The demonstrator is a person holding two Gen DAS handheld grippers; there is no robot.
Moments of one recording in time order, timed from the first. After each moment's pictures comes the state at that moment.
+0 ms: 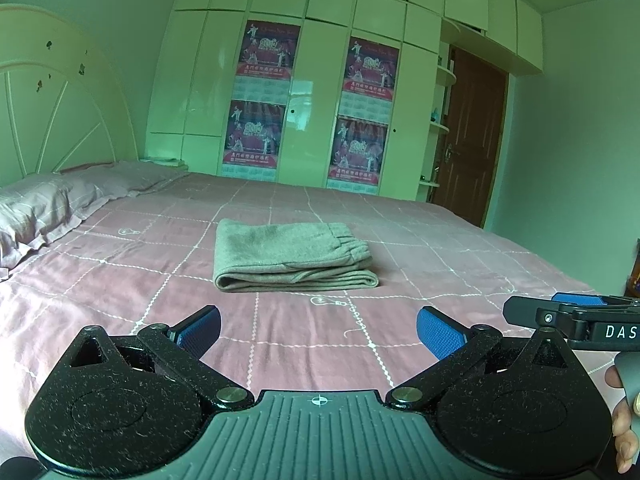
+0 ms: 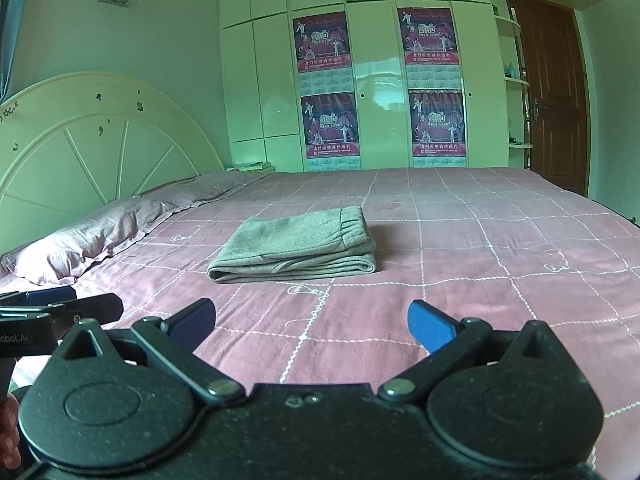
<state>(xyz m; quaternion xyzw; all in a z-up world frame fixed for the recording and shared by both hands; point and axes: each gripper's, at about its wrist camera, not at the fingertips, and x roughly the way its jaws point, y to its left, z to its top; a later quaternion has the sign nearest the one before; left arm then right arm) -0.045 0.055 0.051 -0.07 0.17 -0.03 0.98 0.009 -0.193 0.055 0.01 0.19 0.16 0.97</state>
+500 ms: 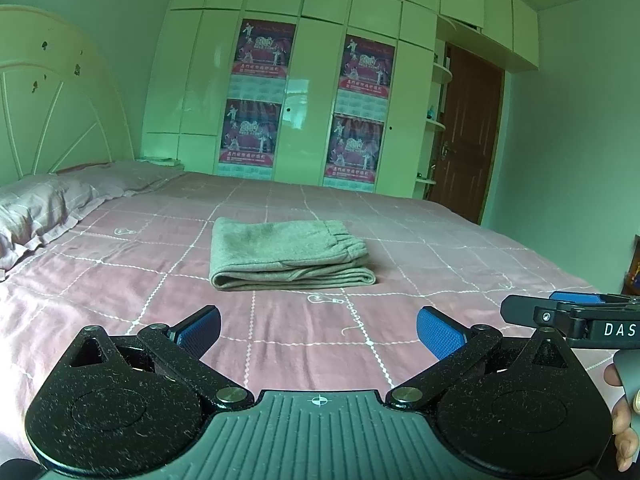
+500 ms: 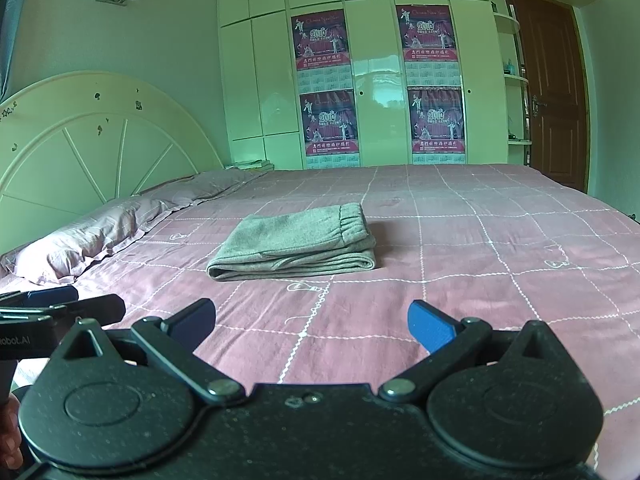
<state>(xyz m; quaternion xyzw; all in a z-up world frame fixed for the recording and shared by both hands) -0.046 0.053 0.050 -0.06 0.17 -0.04 0.98 0.009 -0.192 0.054 0.01 0.19 0.15 0.97</state>
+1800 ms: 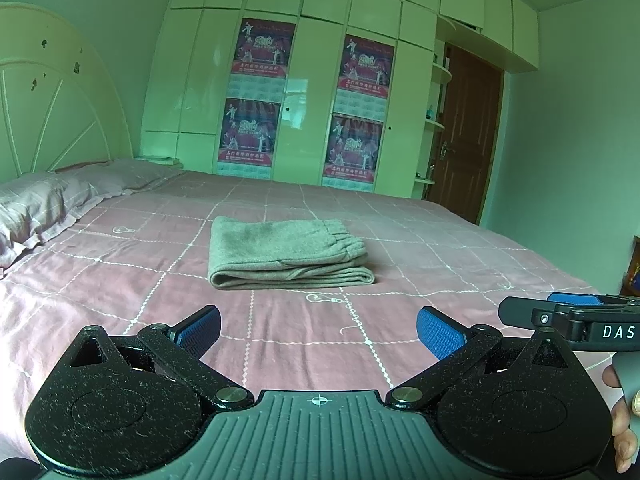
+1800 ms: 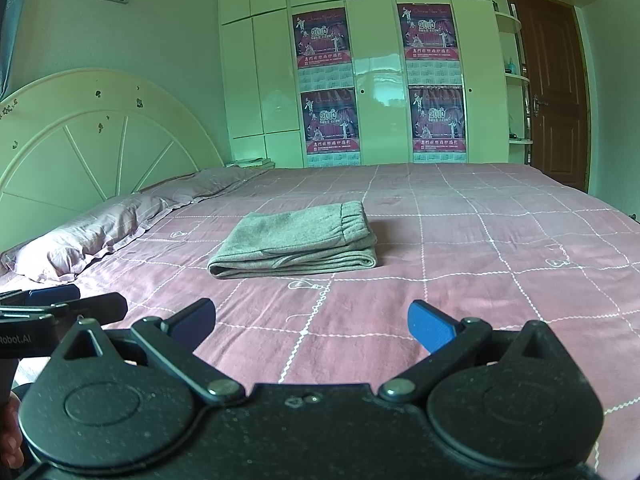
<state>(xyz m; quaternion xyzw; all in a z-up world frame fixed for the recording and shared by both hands) -0.045 0.051 0.047 -0.06 0.17 -0.04 0.98 0.009 -0.193 0.051 0.01 0.19 0.16 0.97</state>
